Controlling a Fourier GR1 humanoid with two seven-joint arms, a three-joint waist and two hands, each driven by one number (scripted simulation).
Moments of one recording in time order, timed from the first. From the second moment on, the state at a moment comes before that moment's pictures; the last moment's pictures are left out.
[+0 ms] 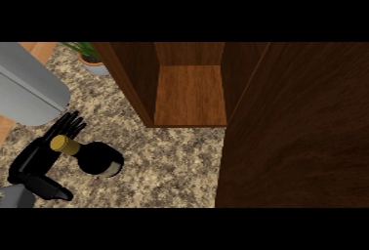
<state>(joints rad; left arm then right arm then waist) -0.14 0.39 0.15 -1.02 0.17 -0.74 -0.50 -0.12 -0.08 0.11 -2.44 -0.13 0.06 0.56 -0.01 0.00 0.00</state>
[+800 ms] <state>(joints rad) -0.28 0.34 0.05 -0.67 0.06 -0.66 -0.68 -0.12 -0.07 0.12 -2.45 -0.13 0.07 0.57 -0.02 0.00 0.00</state>
